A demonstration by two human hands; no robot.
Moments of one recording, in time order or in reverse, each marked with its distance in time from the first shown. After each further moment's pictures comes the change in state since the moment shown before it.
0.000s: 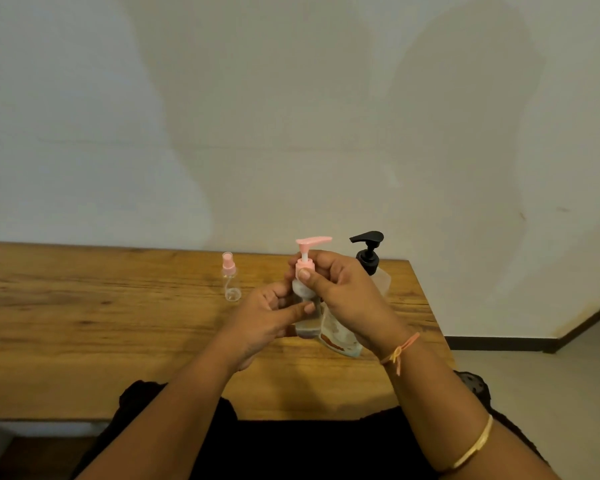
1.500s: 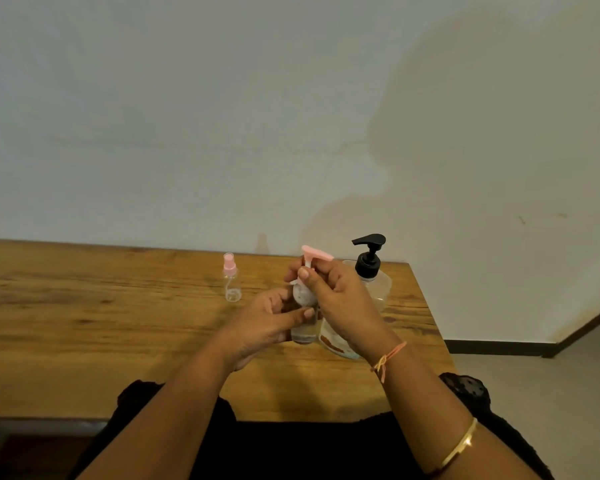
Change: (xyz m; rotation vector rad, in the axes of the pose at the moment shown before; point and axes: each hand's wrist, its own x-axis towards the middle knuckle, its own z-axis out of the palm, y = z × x) left_hand 0.004 -0.007 -0.008 0.003 -0.069 -0.092; right_hand 0.007 0.018 0.006 -0.069 0.069 -0.056
